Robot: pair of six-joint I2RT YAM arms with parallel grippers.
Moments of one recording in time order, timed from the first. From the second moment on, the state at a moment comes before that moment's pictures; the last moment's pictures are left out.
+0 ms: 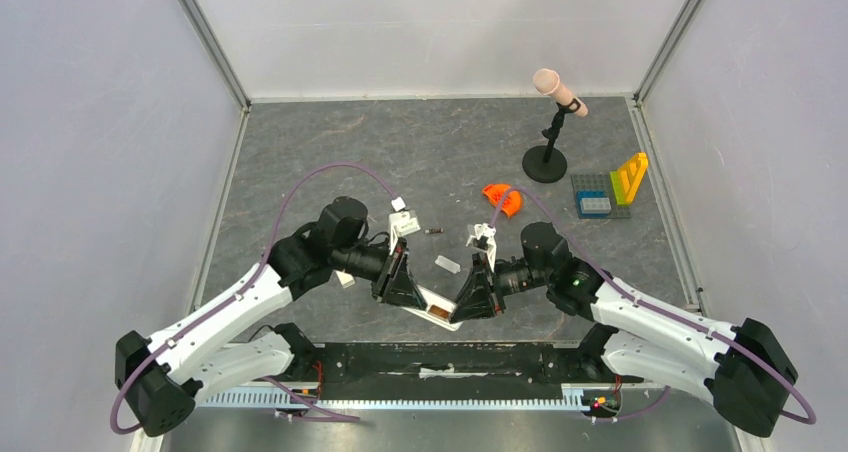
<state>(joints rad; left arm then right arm) -0.76 0.95 0.78 -0.47 0.85 -0.29 0.83 0.95 0.48 0.13 -0.88 0.31</state>
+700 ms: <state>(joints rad) -0.76 0.65 0.49 0.17 0.39 -0.76 0.84 0.92 0.25 0.82 -0.60 0.94</state>
